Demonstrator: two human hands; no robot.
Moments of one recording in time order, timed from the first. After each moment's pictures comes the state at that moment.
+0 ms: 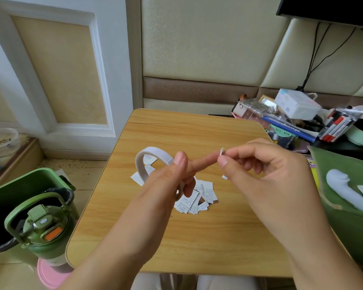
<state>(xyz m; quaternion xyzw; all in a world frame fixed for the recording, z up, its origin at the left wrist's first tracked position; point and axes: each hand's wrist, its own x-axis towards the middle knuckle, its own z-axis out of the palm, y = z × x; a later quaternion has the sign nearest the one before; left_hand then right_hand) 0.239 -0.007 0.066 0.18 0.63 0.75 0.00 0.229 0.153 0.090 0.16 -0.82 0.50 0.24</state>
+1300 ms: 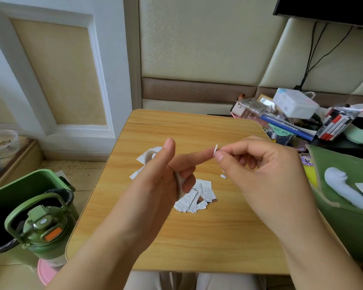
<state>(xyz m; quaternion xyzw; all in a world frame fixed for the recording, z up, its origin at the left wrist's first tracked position) 0.238 -0.011 0.074 0.13 0.58 0.79 0.11 0.227 0.152 0.096 0.15 -0.83 0.49 0.22</state>
